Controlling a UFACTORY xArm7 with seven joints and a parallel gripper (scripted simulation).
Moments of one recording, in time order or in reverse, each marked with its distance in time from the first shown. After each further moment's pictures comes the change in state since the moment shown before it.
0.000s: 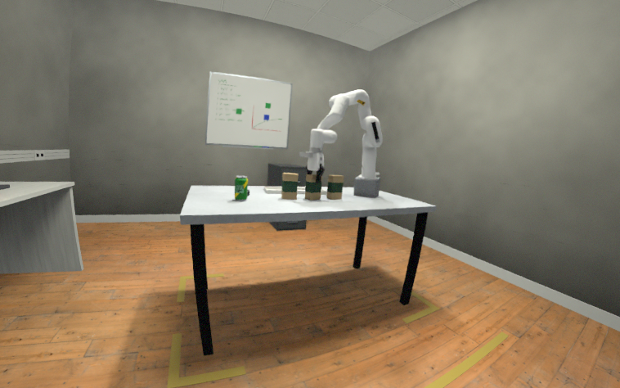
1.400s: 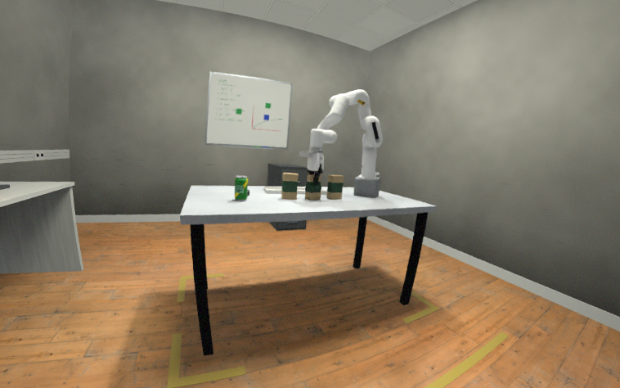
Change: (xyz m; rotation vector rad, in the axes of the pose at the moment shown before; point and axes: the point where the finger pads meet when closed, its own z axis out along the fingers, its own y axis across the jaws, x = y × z) arm 0.001 0.000 0.000 -0.001 0.002 0.000
